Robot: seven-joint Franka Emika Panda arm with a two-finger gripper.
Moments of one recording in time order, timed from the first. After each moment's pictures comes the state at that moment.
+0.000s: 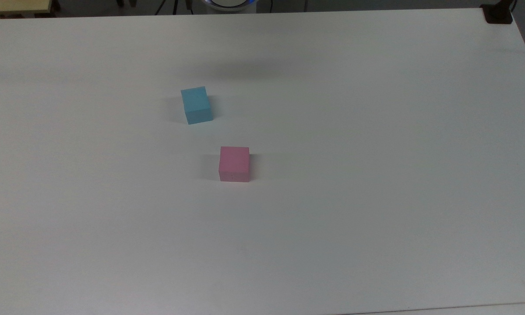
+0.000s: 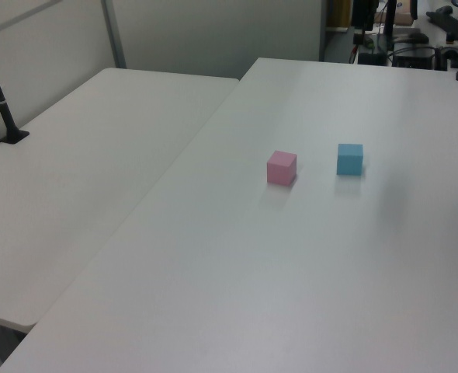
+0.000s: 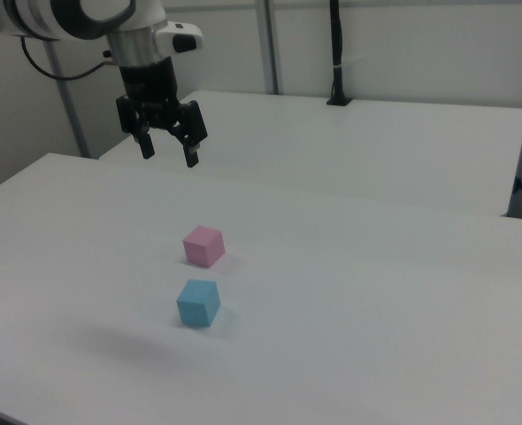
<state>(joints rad) -0.07 -0.01 -0.02 -1.56 -0.02 1.57 -0.09</state>
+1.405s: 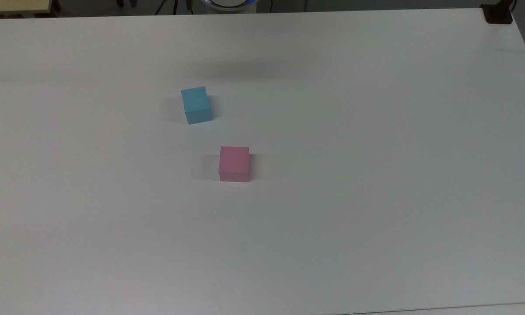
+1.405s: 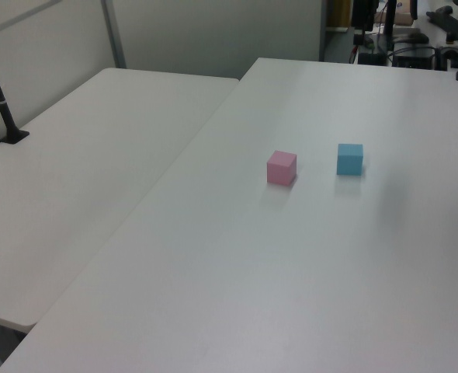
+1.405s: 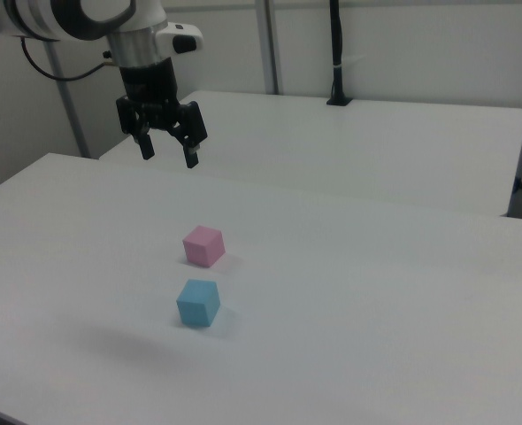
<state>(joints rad) -0.07 -0.01 -0.02 -1.56 -0.02 1.57 -0.09</state>
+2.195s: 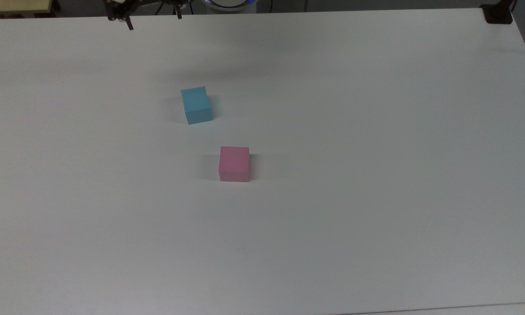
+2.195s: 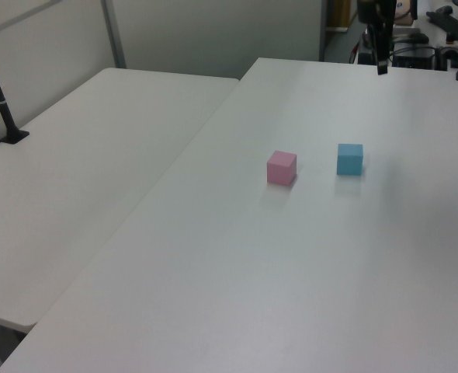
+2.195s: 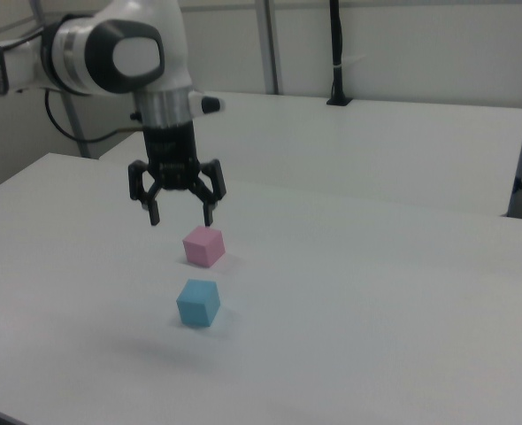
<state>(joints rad) -0.10 0.00 -0.03 -1.74 -0.10 1.57 -0.46</state>
